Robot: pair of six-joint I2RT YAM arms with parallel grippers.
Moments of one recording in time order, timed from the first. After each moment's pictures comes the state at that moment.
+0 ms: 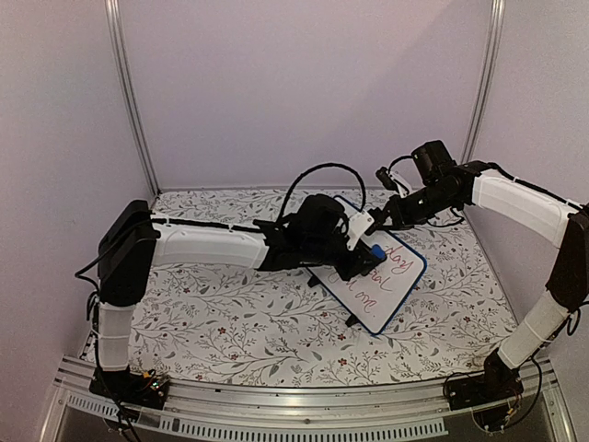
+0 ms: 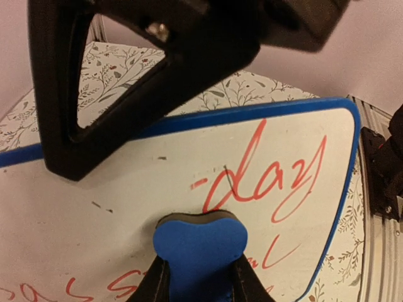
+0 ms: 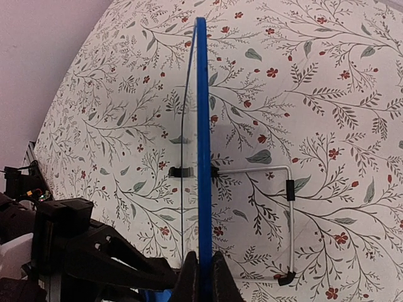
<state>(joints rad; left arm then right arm) -1.05 2.09 1.55 0.05 0.15 0.00 0.45 1.59 1.36 -0.70 -0.46 0.11</state>
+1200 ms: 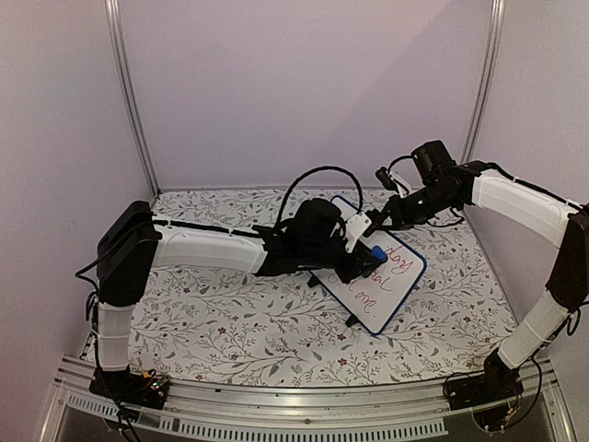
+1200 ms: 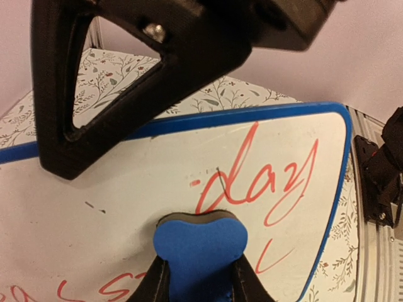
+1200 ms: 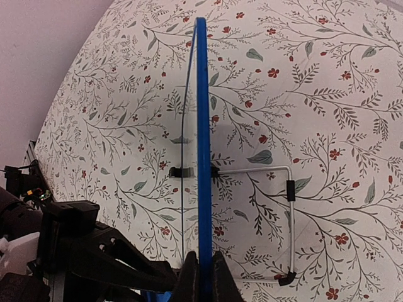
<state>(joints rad) -1.05 2.09 1.52 0.13 0.18 -0.03 0.45 1.59 1.36 -0.70 -0.46 0.11</state>
